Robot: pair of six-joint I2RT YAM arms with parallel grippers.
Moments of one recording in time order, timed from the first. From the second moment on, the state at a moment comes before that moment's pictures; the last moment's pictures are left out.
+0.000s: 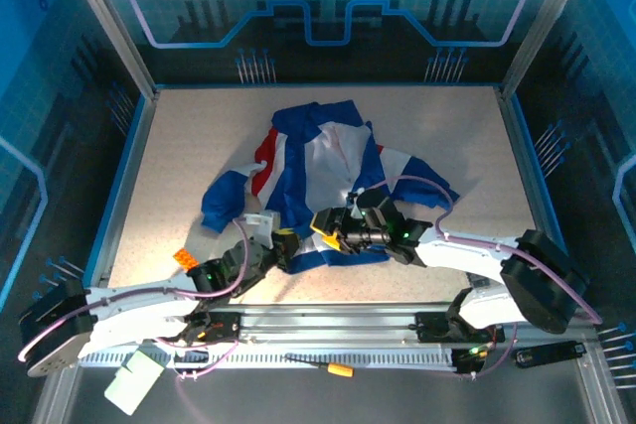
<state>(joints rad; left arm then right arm) -0.99 0.90 0.17 0.37 -0.32 -0.70 0.84 1.35 0.58 0.22 -0.34 1.42</state>
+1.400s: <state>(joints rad) -0.98 0.86 0.25 0.18 -0.17 -0.28 0.79 1.34 0.72 -0.02 -0.41 1.20</state>
